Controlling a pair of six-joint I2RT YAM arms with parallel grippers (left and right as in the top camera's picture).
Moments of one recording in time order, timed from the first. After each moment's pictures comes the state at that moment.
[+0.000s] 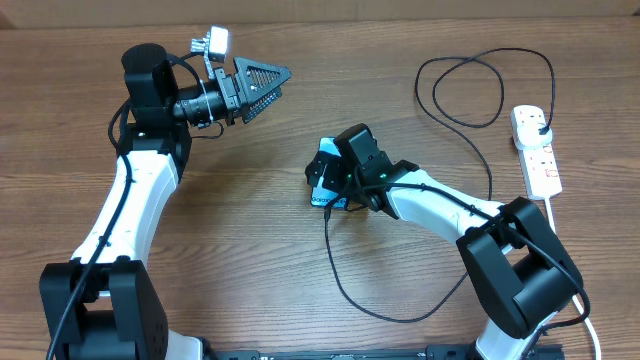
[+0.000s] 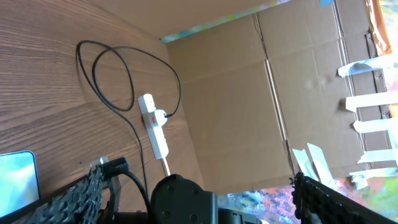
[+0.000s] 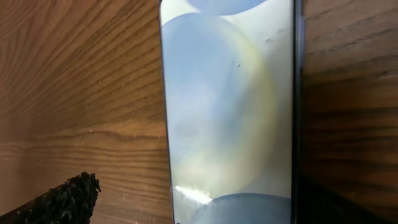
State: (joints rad) left arm 0.00 1.65 1.18 0.18 1.20 -0.96; right arm 0.59 1.88 1.07 -0.20 -0.12 0.90
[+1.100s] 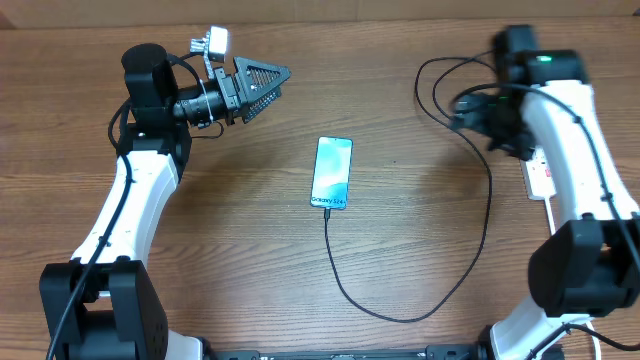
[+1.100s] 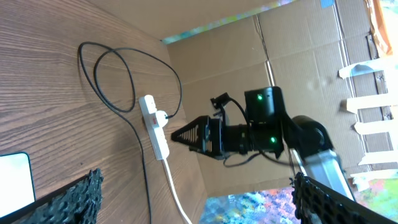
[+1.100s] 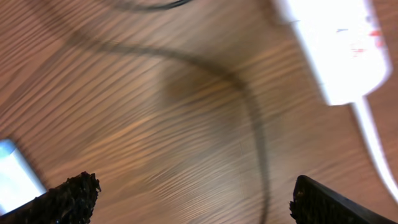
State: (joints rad) left arm 0.00 1.65 1.18 0.18 1.19 -0.96; right arm -0.02 1.85 1.72 -1.32 0.07 0.48
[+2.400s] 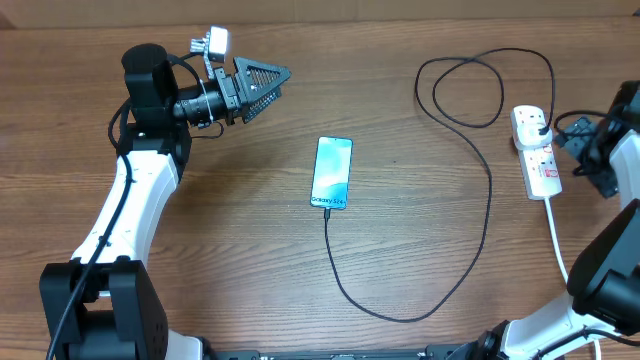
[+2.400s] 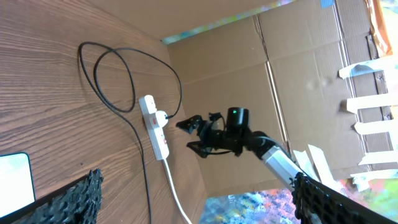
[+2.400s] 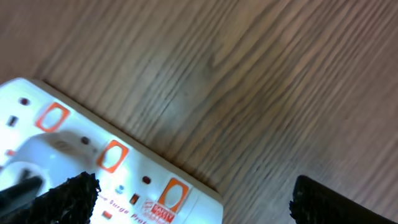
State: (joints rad) left arm 0.00 1.65 1.18 0.18 1.19 -0.96; right arm -0.49 1.86 1.35 -0.70 0.16 0.46
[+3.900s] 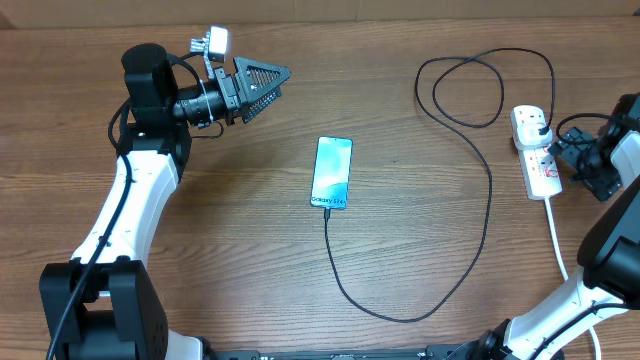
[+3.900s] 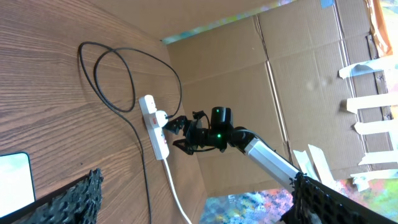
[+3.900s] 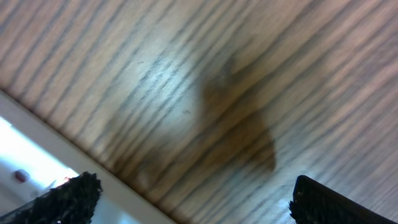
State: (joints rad) left arm 0.00 1.65 1.18 0.18 1.19 -0.96; right arm -0.54 2.03 1.40 -0.66 0.04 0.32
